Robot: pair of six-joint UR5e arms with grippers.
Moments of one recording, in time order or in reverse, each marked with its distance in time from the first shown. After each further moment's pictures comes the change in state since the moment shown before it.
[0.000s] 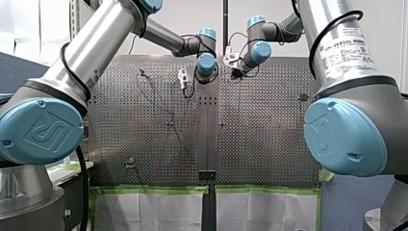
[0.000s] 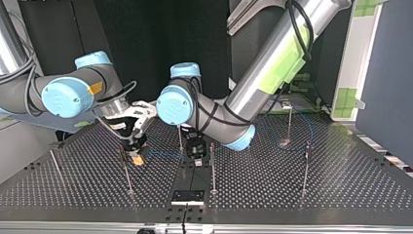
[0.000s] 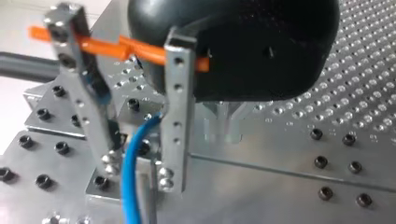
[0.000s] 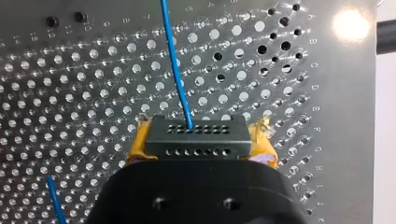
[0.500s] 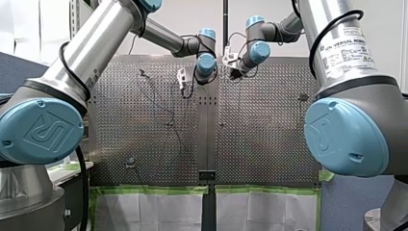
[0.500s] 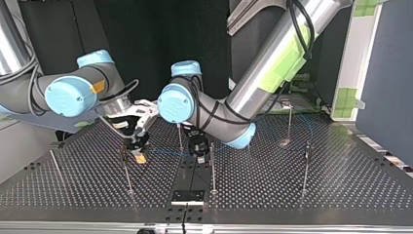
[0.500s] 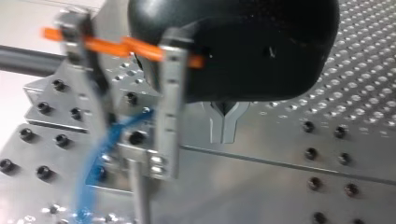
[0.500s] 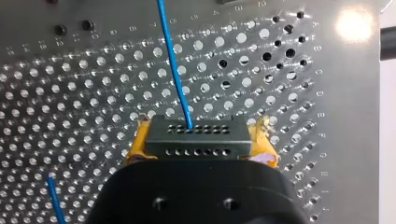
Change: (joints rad) left arm 0.000 0.008 -0.026 0.001 -0.016 0.000; right arm 0.011 0.000 0.003 0.006 0.001 0.011
